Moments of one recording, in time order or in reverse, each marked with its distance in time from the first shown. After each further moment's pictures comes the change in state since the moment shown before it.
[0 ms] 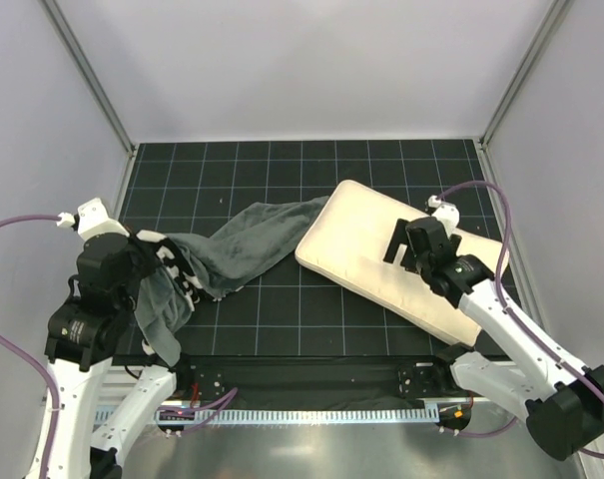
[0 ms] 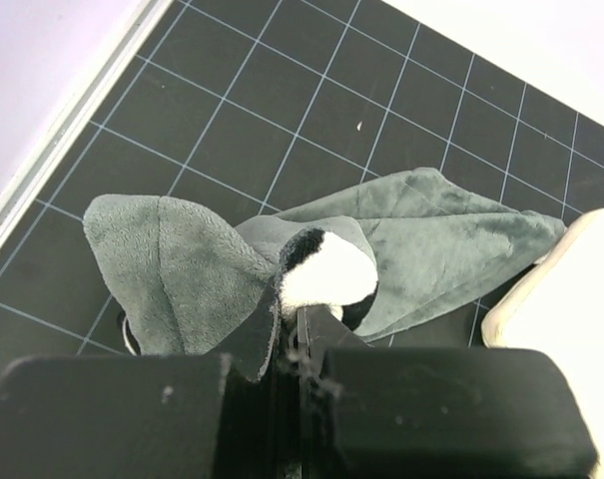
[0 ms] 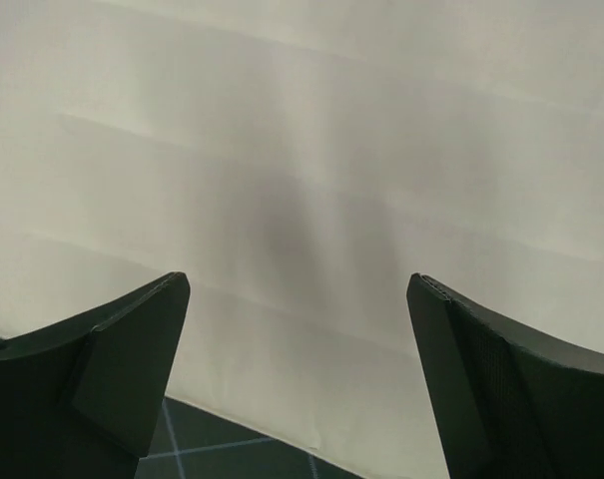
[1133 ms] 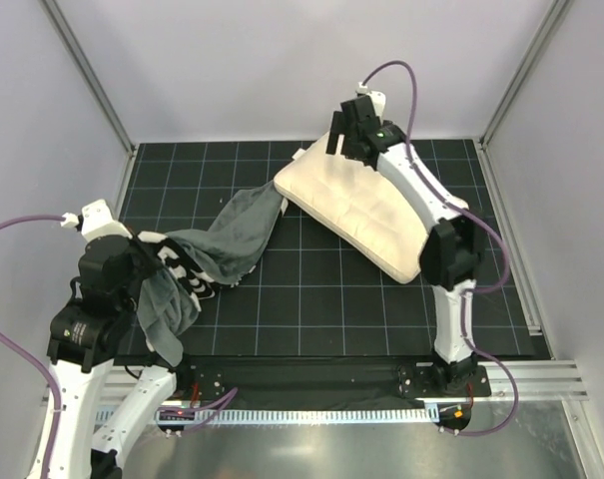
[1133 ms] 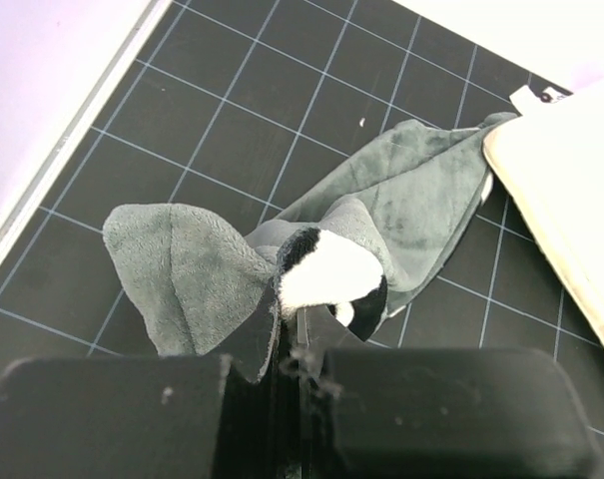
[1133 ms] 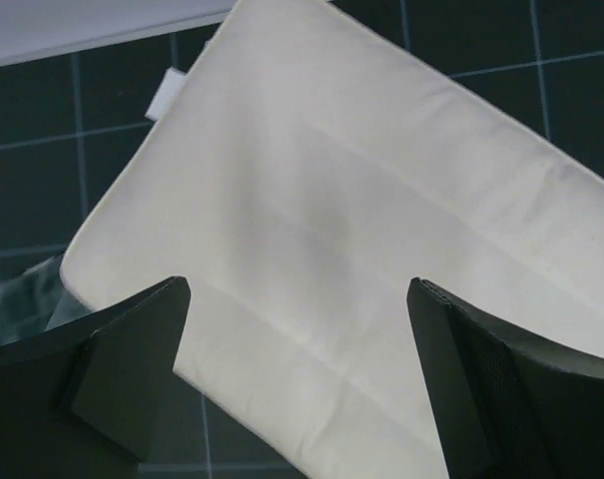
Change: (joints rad) left arm 0.000 -0.016 -0.031 0.019 0.007 0.042; right arm -0.021 1.199 1.372 -0.135 0.014 -0.135
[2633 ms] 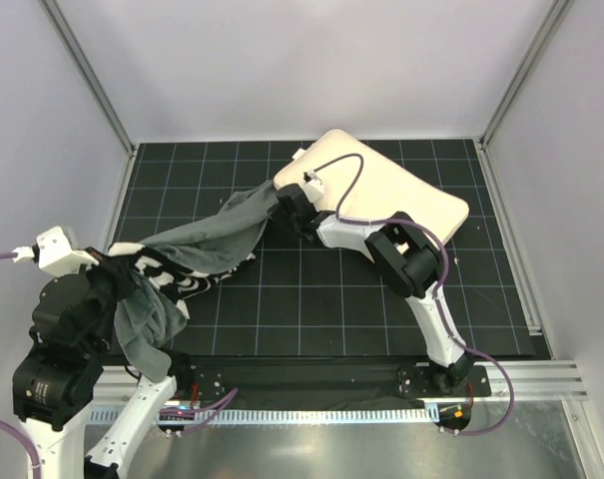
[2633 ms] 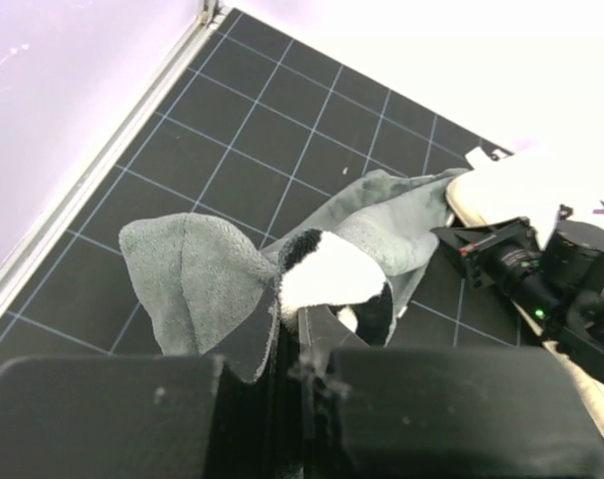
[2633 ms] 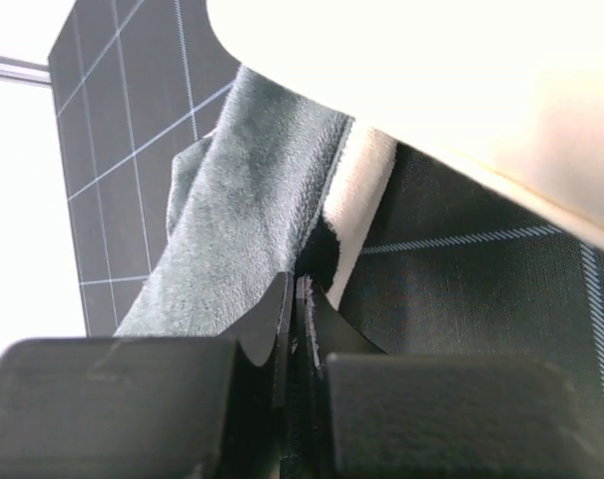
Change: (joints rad) left arm 0.000 -0.137 0.131 -0.097 -0.021 0.008; right arm 0.318 0.092 -0.617 0.875 -0.110 0.679
